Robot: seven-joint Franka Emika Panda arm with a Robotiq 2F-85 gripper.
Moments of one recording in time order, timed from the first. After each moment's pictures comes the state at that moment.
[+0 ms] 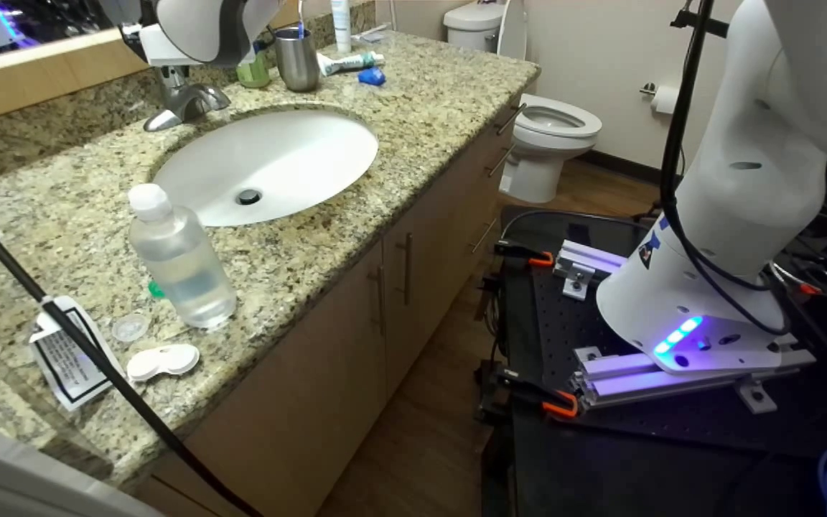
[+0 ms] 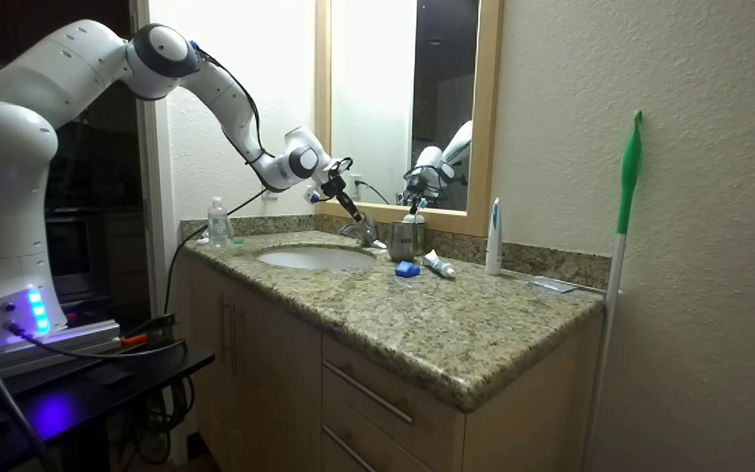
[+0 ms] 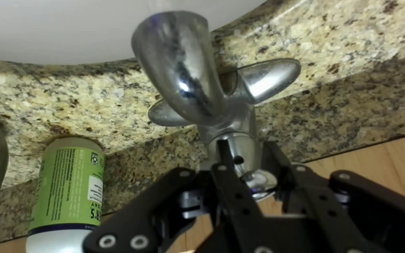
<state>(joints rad) -0.03 0.70 -0.34 -1.66 -0.14 3.01 0.73</state>
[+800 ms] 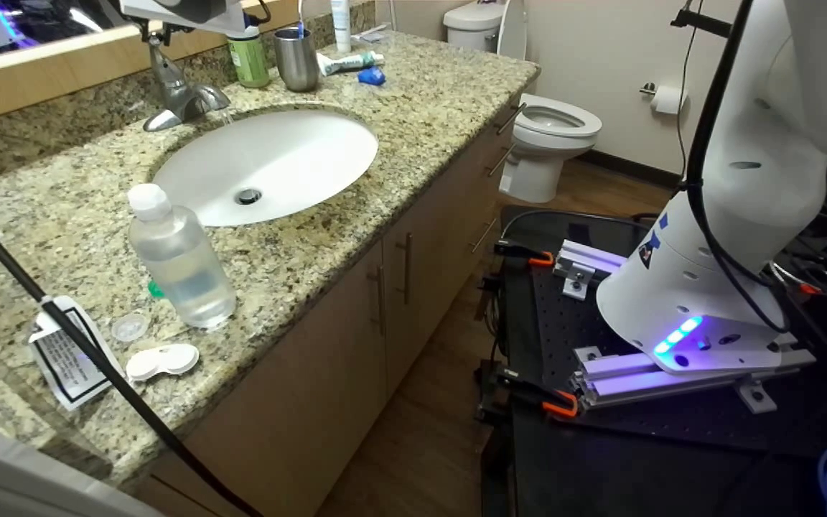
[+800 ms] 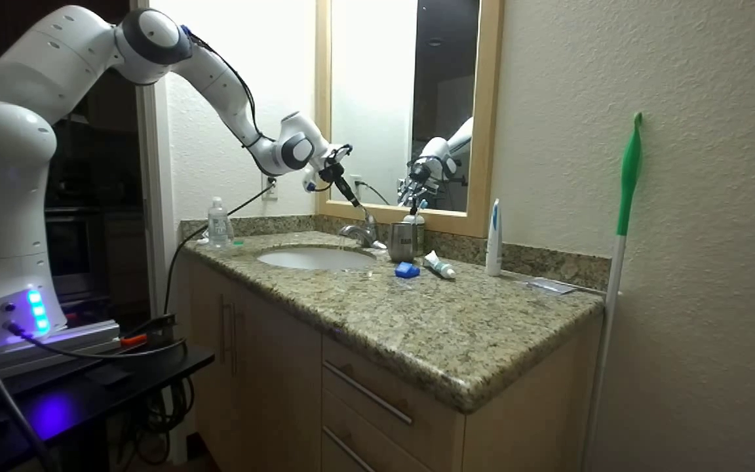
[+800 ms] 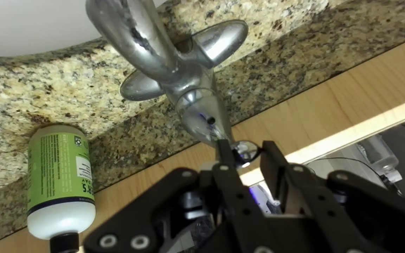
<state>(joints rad) -0.06 0.59 -0.28 -1.72 0.03 3.06 0.64</state>
